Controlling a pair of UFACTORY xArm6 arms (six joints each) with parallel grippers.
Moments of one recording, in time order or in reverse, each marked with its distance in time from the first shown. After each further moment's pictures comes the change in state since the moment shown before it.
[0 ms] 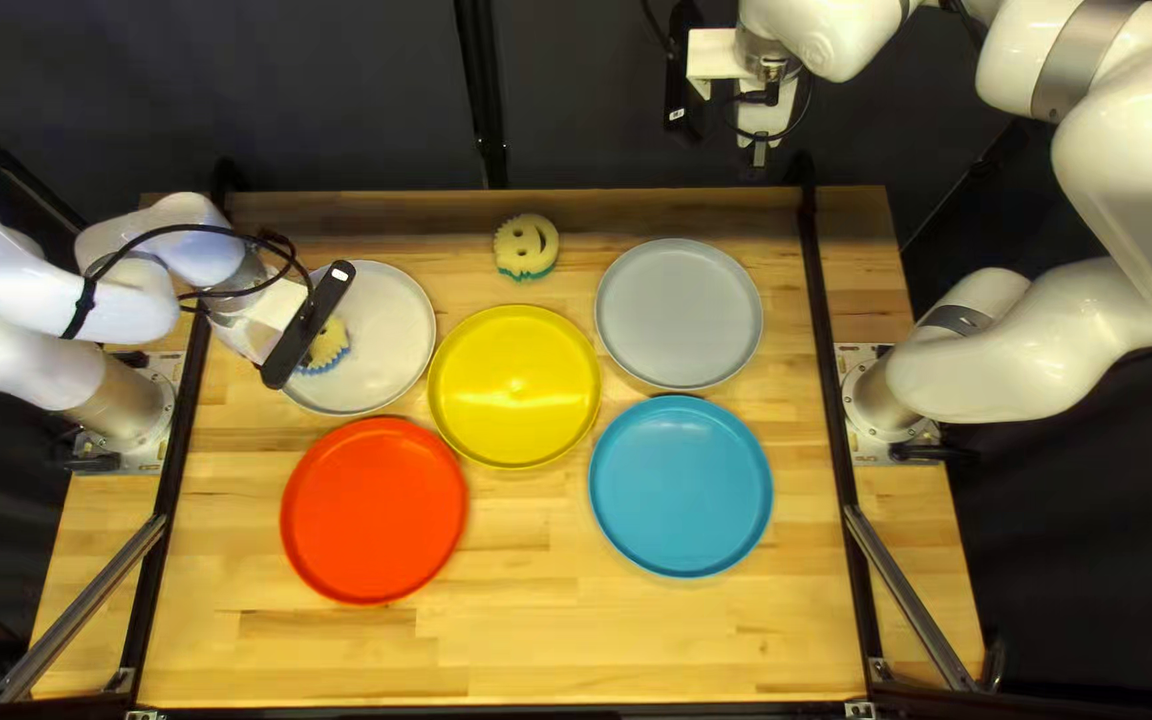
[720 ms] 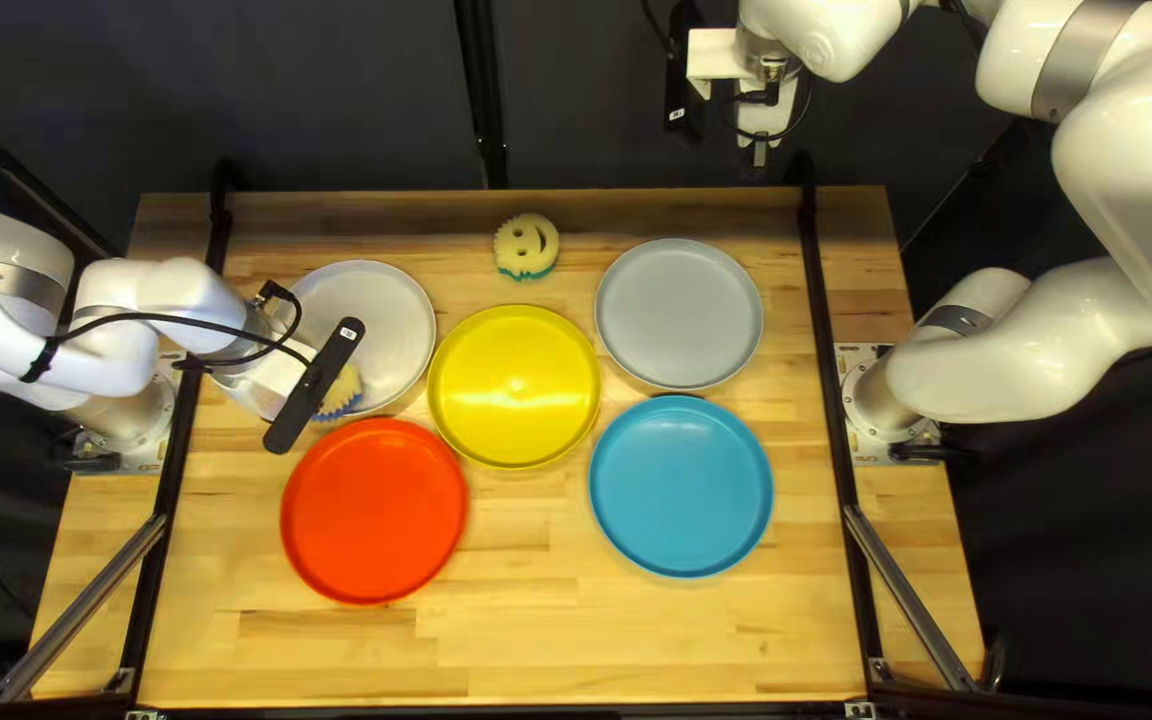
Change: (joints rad) left arm -0.097 -0.091 0.044 0.127 -0.004 -0.185; right arm 0.000 0.000 0.000 0.000 0.000 0.000
